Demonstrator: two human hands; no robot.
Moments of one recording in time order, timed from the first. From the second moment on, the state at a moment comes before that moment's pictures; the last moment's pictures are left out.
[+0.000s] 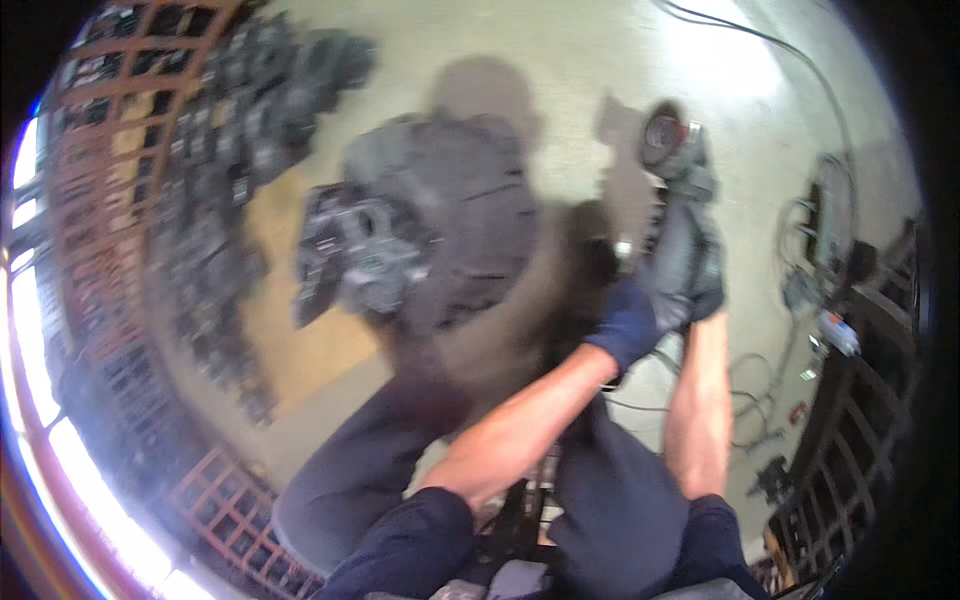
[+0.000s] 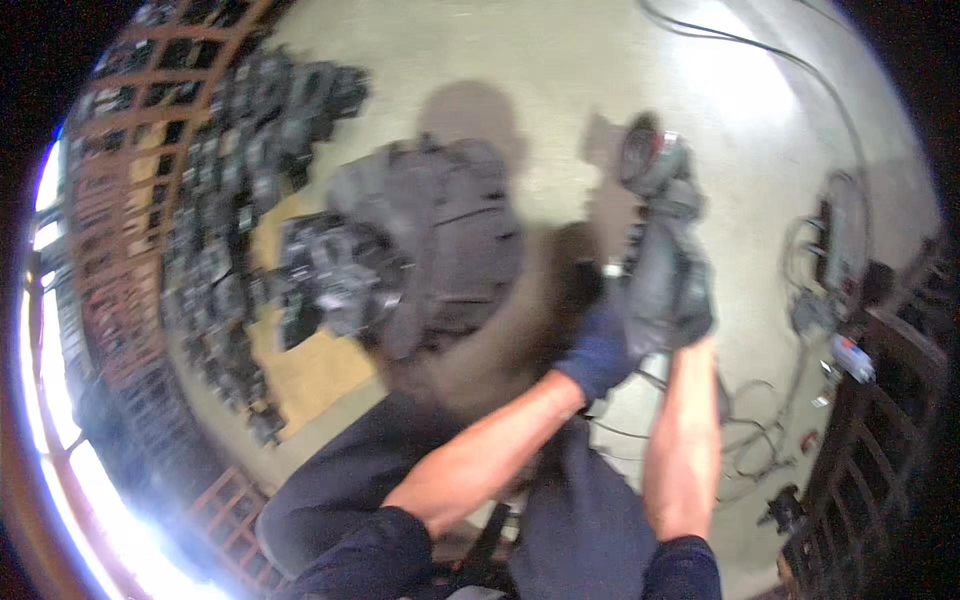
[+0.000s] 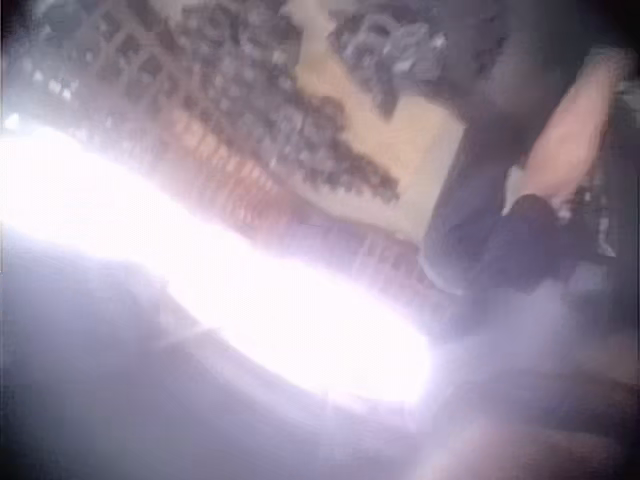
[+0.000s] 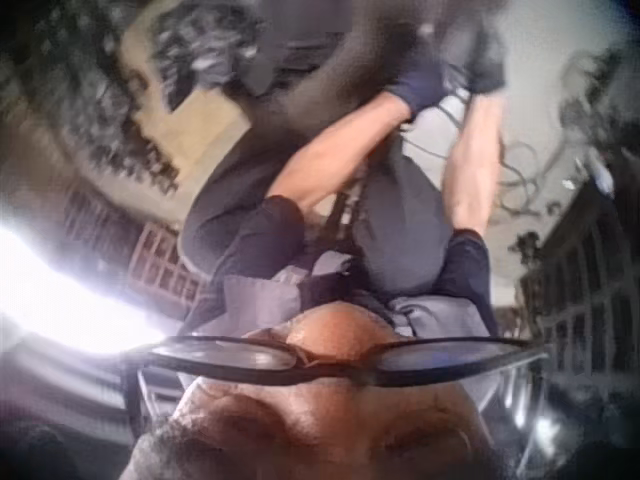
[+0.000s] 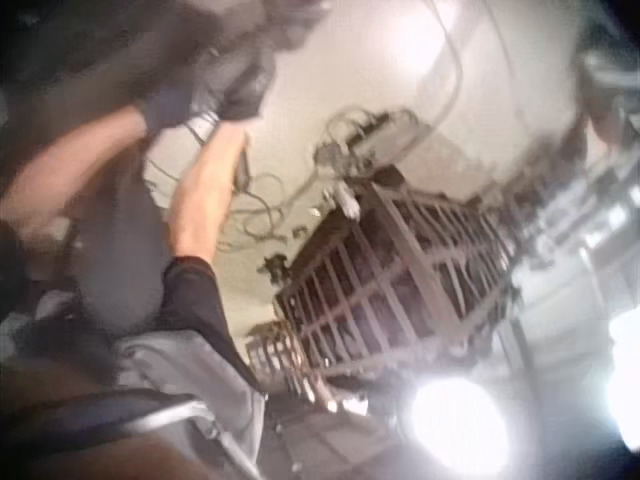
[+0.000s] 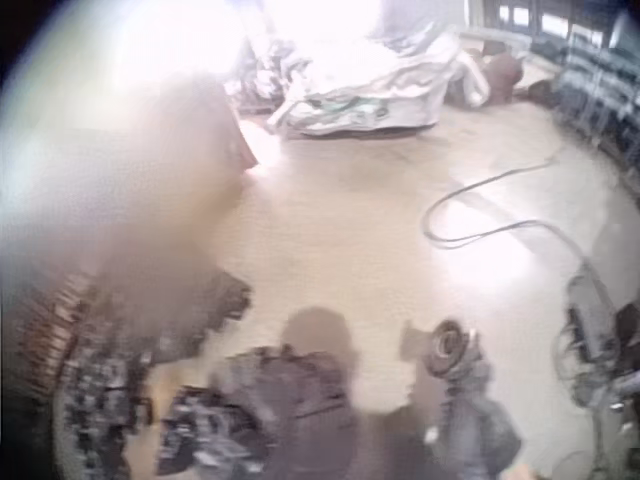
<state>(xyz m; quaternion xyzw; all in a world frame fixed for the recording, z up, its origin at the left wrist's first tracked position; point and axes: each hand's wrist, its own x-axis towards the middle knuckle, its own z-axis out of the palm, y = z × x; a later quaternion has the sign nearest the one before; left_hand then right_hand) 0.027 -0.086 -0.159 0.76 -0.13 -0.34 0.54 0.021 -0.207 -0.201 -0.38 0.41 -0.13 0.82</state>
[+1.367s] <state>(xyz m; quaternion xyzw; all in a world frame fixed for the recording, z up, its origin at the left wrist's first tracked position) 0.228 0.206 -0.027 0.91 -0.04 -0.12 0.40 0.025 -0.124 -0.211 -0.94 0.23 0.20 0.16</state>
